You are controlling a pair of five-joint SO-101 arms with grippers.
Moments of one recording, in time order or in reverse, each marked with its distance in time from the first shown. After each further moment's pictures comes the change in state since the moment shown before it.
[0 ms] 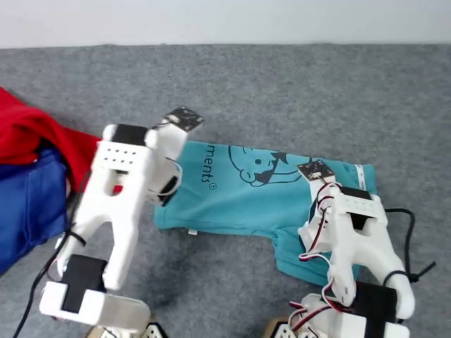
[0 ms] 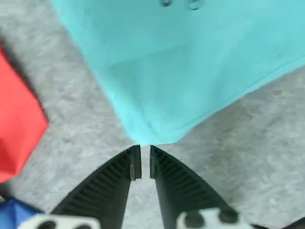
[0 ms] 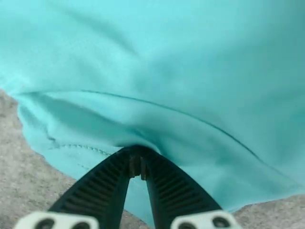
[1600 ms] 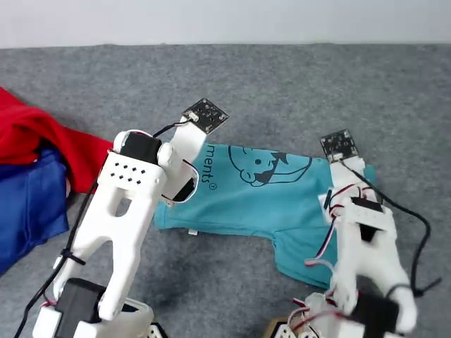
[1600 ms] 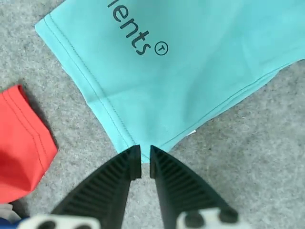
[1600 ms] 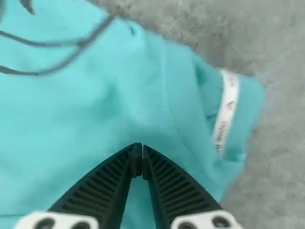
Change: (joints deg) left arm 5.3 -9.9 0.6 -2.3 2.2; right arm 5.3 -2.6 4.8 -35.4 3.8
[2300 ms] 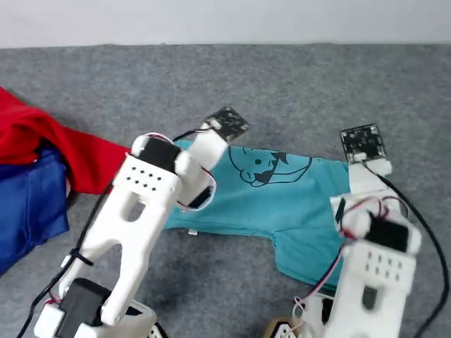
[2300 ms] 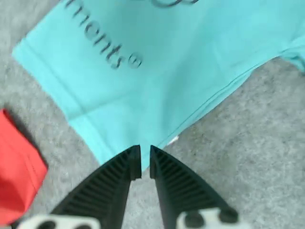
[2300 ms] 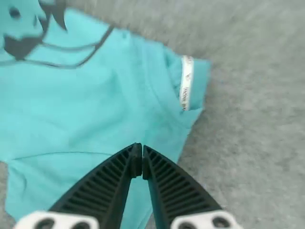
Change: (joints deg) left arm 7.3 0.0 0.0 -1.8 0.0; right arm 0.9 -40.8 -6.7 39.1 -4.8
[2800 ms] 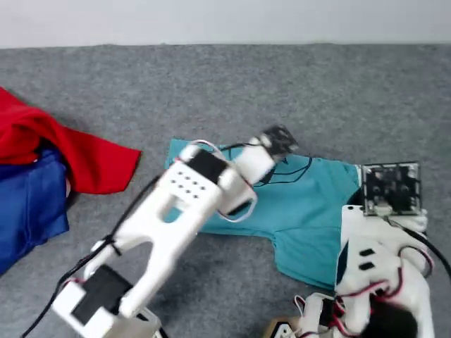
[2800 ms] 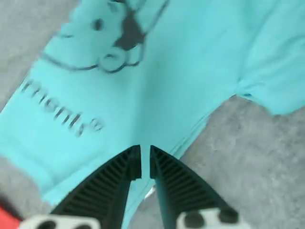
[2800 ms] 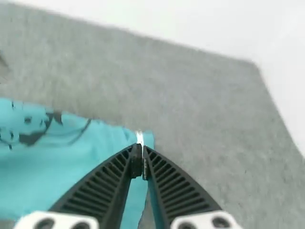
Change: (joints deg) left arm 12.9 9.1 -2.9 -9.5 0.4; right arm -0.4 -24.1 -15.3 11.2 -6.2
